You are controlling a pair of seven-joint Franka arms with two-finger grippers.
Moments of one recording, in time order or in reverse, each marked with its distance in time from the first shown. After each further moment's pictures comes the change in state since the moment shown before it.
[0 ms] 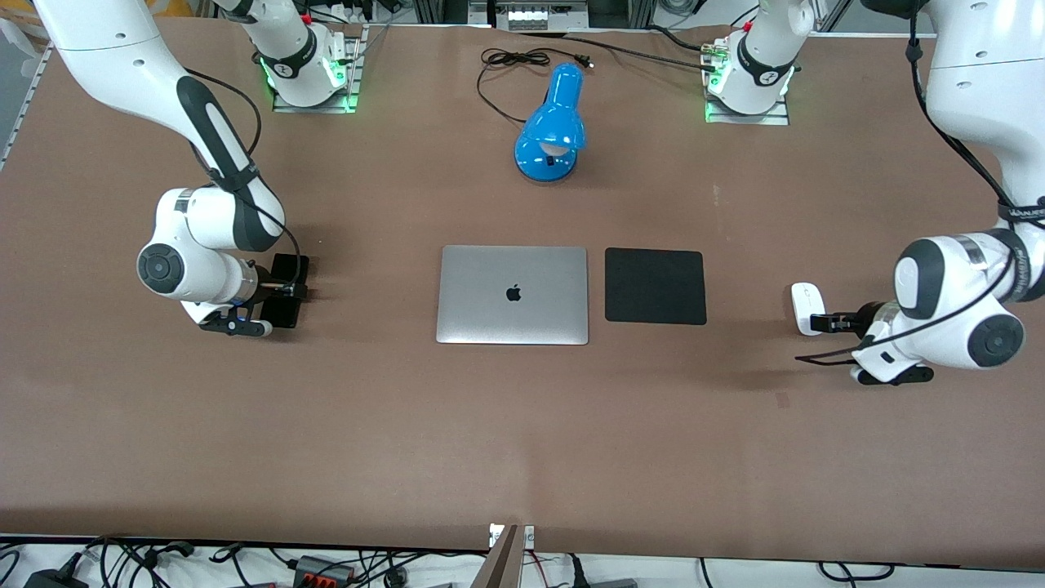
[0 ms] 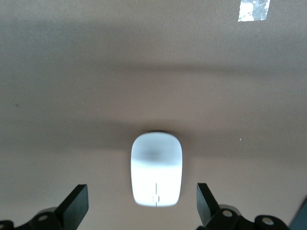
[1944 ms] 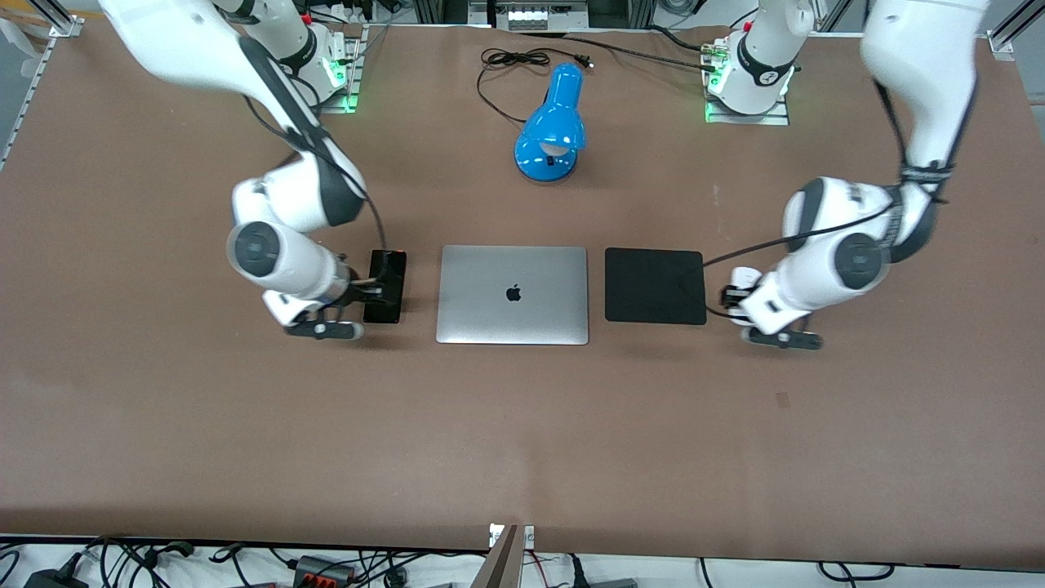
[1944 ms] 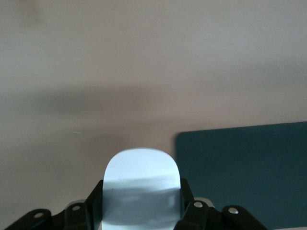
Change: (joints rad) left arm -0.132 -0.163 -0.202 -0.275 0.000 0.263 -0.171; right arm 0.089 -0.069 0.175 0.223 -0.004 -0.153 0.259
